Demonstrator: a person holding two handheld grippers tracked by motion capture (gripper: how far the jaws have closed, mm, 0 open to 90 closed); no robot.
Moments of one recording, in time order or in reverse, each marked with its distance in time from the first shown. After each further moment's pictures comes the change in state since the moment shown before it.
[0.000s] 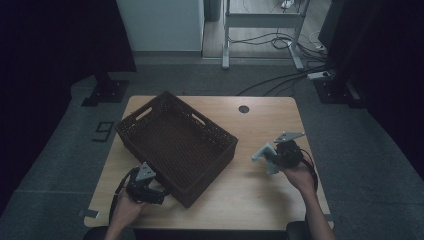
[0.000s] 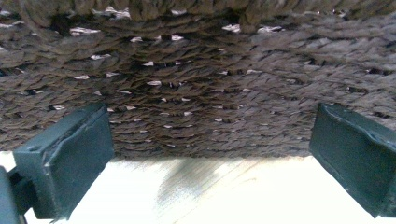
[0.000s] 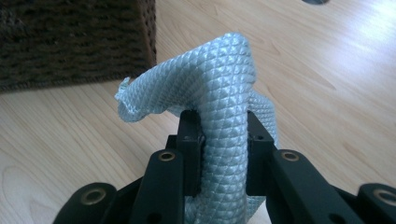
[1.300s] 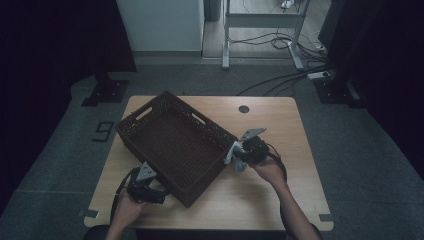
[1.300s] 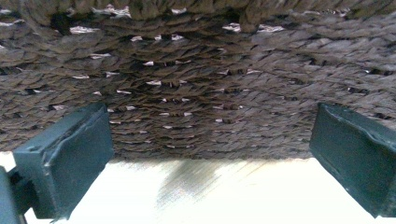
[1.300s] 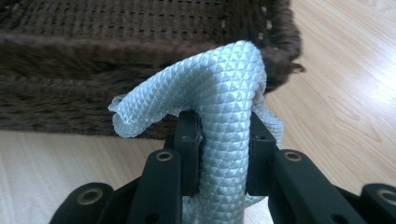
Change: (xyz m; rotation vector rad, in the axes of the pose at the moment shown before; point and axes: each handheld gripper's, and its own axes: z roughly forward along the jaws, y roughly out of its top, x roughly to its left) left arm -0.001 0.000 0.002 -0.011 0.007 -0.004; right arm 0.056 0.052 0.057 0.006 0.122 -0.162
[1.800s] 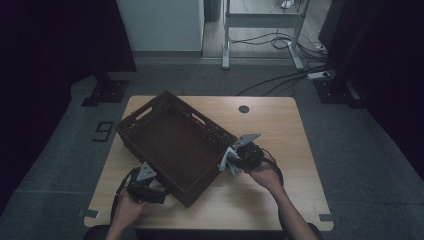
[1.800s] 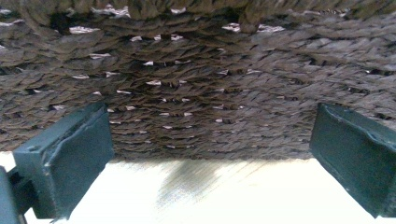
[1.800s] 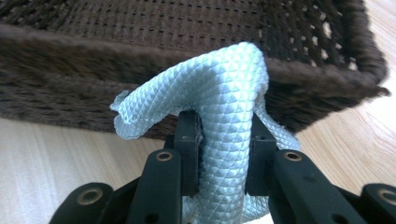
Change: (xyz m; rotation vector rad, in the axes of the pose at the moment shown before) left arm -0.001 0.000 0.000 -0.002 0.003 -0.001; right arm 0.027 0.004 -0.001 -0.009 0.055 -0.052
